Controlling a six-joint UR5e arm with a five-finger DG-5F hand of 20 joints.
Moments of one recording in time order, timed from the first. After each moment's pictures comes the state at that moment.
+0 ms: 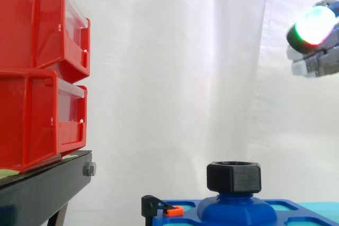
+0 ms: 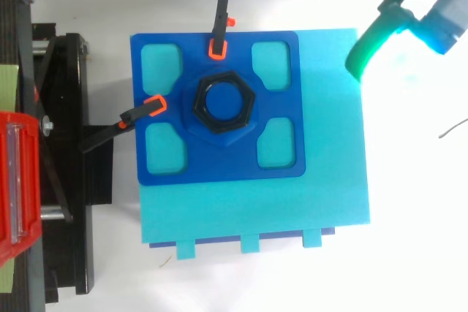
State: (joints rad) arm 0.03 -1.73 -1.66 -2.86 -1.48 -0.57
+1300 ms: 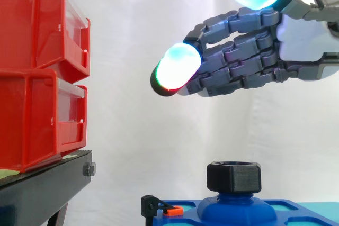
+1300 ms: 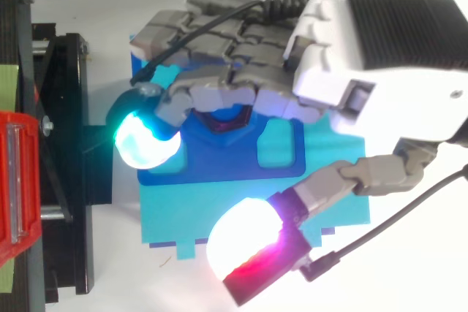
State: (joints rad) arm 0.15 -2.09 -1.29 -2.86 -1.33 -0.84
